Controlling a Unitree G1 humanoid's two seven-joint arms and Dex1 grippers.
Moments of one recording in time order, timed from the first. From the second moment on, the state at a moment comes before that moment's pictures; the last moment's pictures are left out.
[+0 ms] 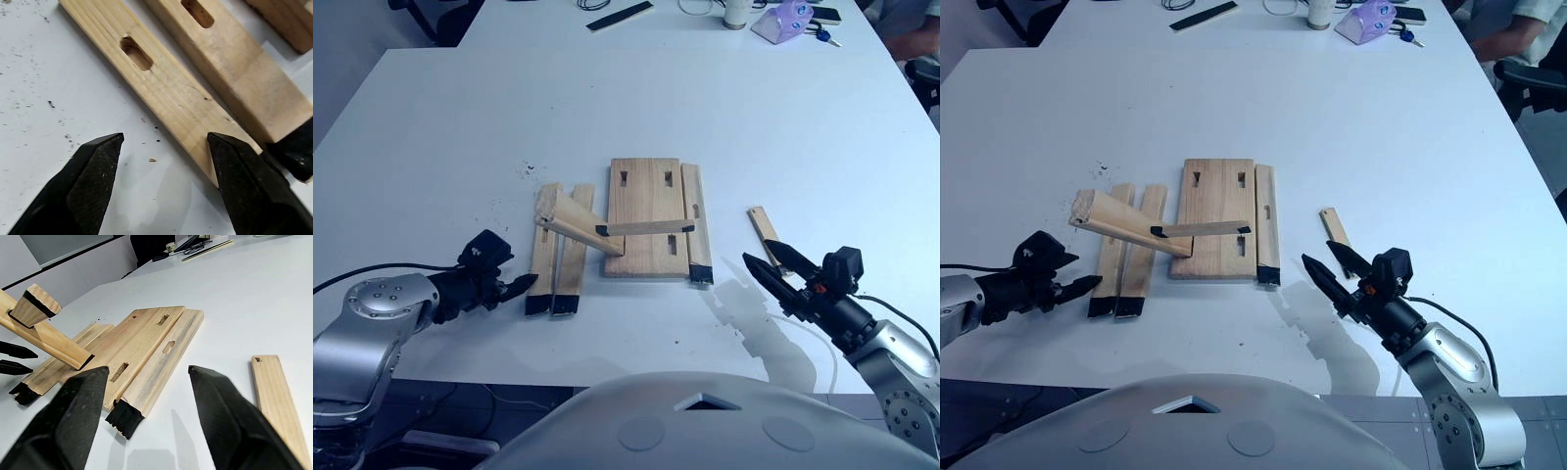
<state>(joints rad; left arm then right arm) 0.40 0.89 0.26 -0.67 -0.39 0.99 -0.72 0.65 -0.44 -0.20 -0.67 0.69 0.43 0.61</state>
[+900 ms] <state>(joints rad) 0.16 0.93 0.09 -0.34 -0.38 0.97 -0.79 0.63 -0.43 -0.16 -0.66 0.67 0.41 0.59</state>
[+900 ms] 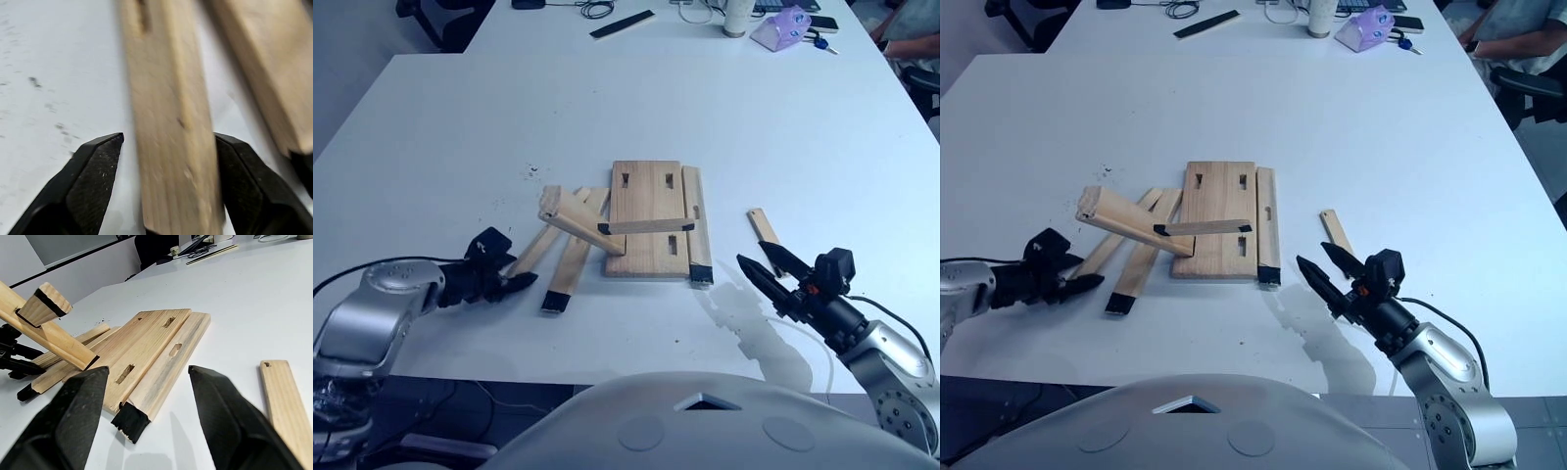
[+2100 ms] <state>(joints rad) -0.70 0.65 0.31 -0.37 -0.95 0.80 -0.81 0.11 -0.74 -0.49 -0.73 1.47 0.50 0.41</state>
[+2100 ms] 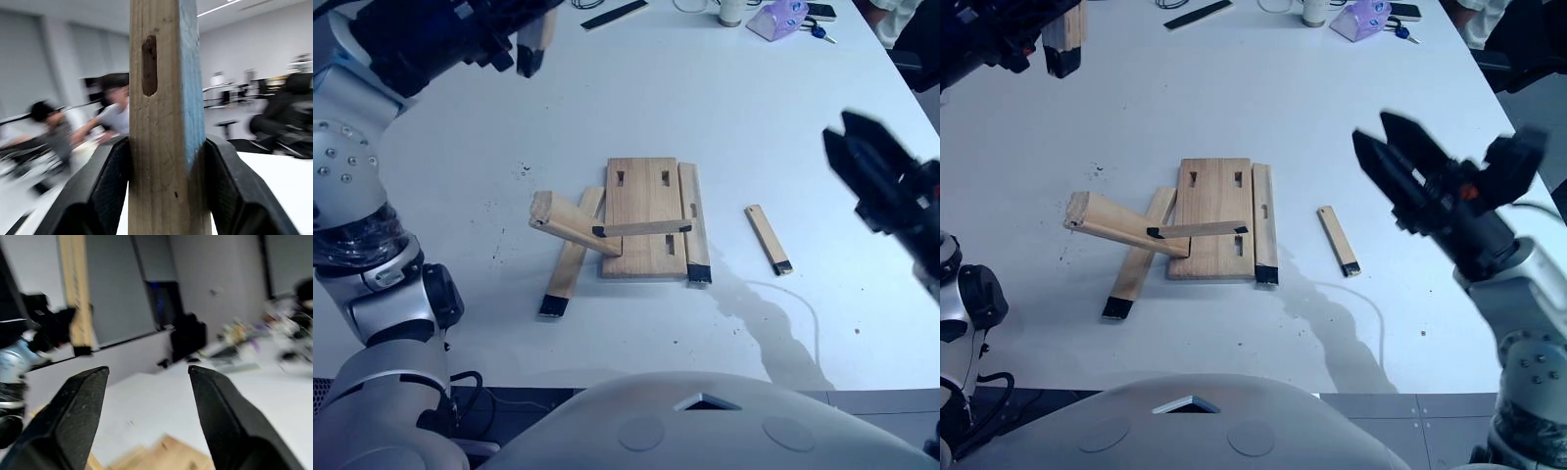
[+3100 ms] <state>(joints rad) -0.49 0.70 0.12 -0.60 -0.80 0.54 -0.90 -0.53 -0.86 -0.11 -0.66 1.59 0.64 0.28</state>
